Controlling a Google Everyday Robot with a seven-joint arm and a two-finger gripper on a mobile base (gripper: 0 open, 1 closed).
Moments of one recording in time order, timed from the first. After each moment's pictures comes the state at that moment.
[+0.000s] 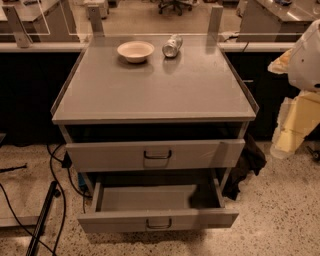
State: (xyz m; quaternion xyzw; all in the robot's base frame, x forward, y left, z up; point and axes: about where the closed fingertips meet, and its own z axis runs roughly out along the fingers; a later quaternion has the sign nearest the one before) arm 0.438 -0.217 0.976 -0.60 0.78 -0.03 0.16
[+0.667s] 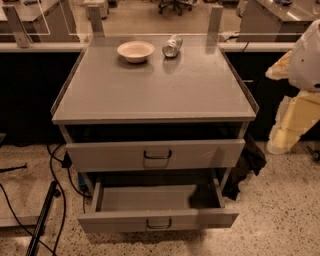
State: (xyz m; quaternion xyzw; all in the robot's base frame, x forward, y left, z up) arm 0.438 -0.217 0.976 -0.60 0.78 -0.03 0.16
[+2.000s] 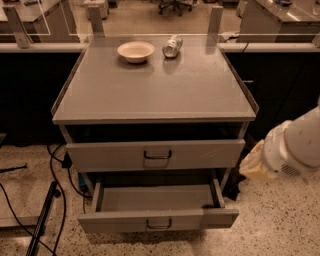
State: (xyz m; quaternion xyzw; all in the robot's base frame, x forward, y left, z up) arm 0.425 -0.215 0.822 -0.55 0.81 0.01 0.21
